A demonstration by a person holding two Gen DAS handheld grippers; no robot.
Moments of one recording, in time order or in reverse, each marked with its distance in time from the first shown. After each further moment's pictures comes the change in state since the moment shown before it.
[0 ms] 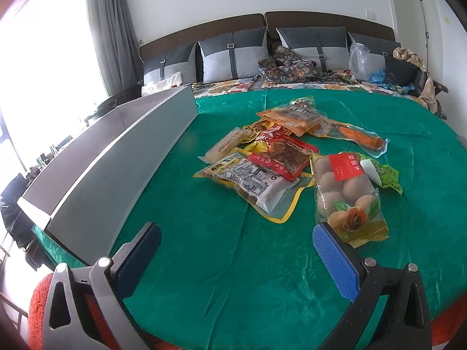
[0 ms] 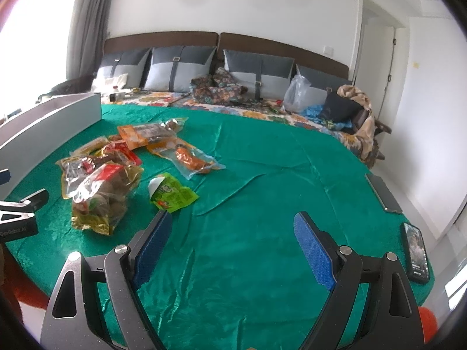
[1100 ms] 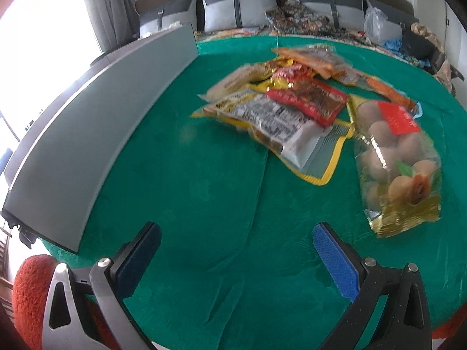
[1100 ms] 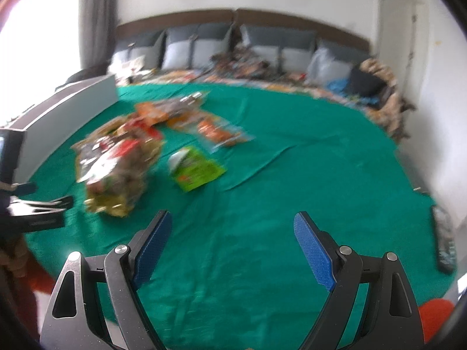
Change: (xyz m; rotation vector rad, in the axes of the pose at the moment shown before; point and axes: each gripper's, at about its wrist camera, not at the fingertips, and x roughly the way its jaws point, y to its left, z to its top) left arm 0.065 0.013 -0.018 -0.027 0.265 -0.007; right arm 0.027 0.014 -0.011 0.029 0.154 0.188
